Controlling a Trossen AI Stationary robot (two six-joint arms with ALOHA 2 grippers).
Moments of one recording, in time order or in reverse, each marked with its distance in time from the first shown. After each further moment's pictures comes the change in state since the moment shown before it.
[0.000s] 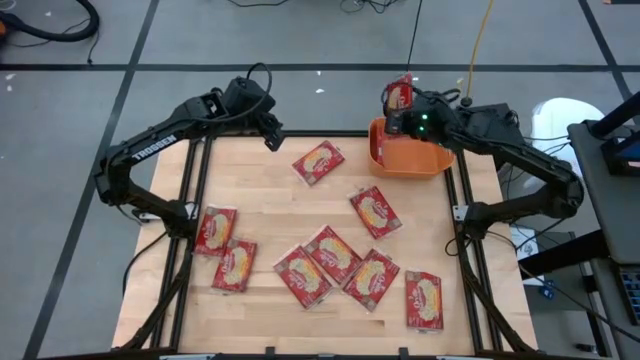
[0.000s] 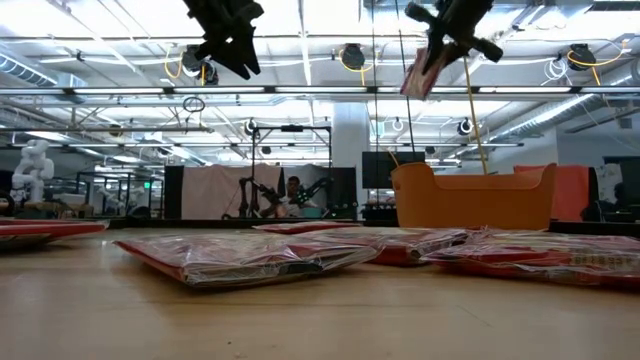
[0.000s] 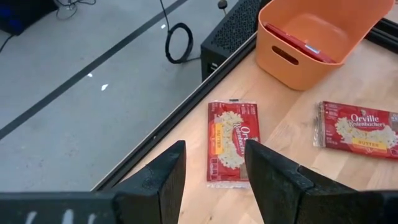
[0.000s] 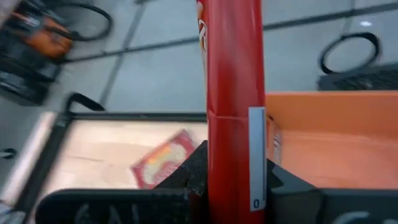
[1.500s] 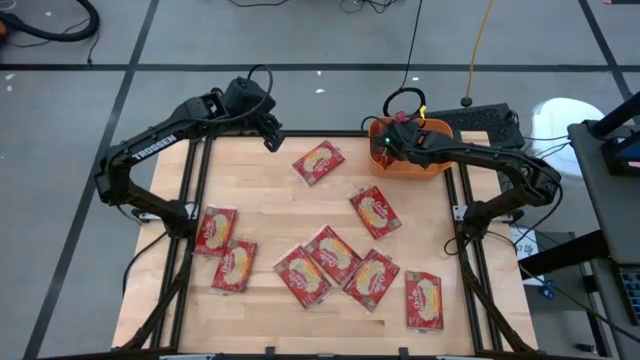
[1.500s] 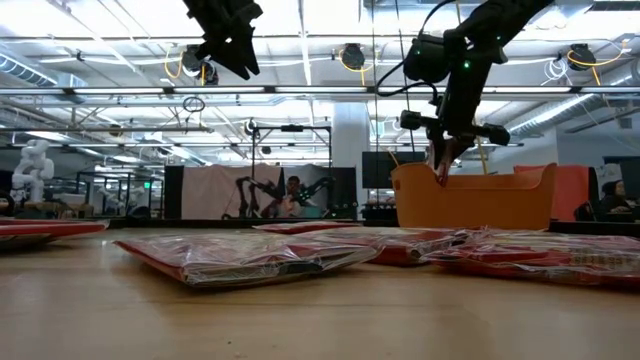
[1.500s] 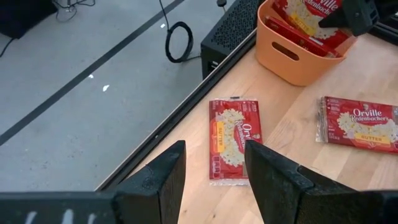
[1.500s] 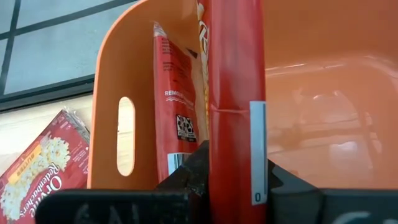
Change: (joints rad) left arm 0.000 0.000 0.000 -0.006 0.000 0.025; right arm -0.078 0.190 -0.383 0.249 0.036 0.197
